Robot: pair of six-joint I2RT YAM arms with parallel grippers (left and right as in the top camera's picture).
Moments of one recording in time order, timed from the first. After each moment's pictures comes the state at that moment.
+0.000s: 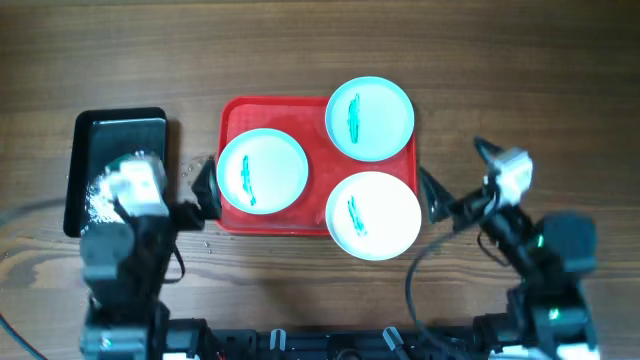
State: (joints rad) left arm 0.01 0.52 0.64 -0.40 0.10 -0.15; right arm 0.08 0.56 0.51 -0.06 -0.45 0.01
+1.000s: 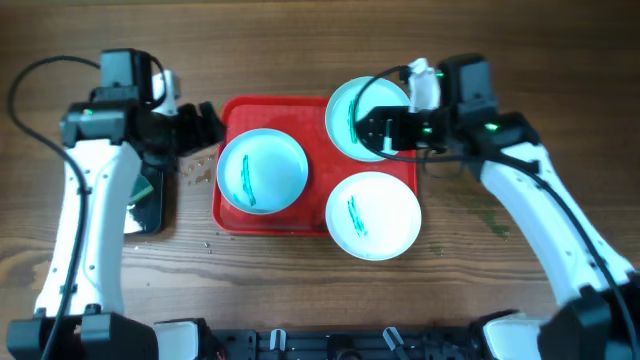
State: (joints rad) left arm 0.06 1.50 1.40 -1.11 0.20 -0.32; right arm 0.30 1.54 1.22 -0.62 -0.43 0.28
